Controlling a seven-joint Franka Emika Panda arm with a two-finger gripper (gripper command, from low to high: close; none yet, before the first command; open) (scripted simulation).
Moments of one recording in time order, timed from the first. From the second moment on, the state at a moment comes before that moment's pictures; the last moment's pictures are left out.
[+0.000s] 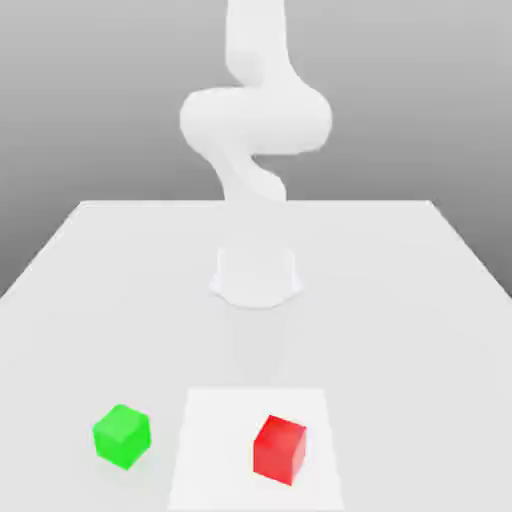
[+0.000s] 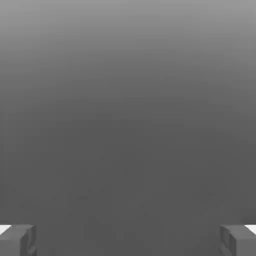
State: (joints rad) arm -0.02 -0.71 0.03 -2.33 -0.01 2.34 0.86
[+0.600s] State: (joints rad) arm -0.11 -0.05 0.15 -2.55 -0.09 2.65 1.25
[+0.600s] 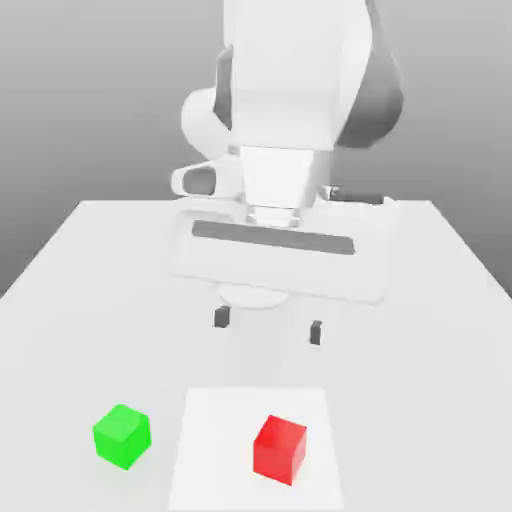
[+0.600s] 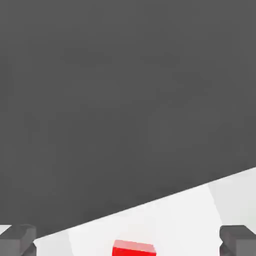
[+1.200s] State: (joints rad) arm -0.05 0.32 0.10 -2.58 -0.13 2.90 1.38
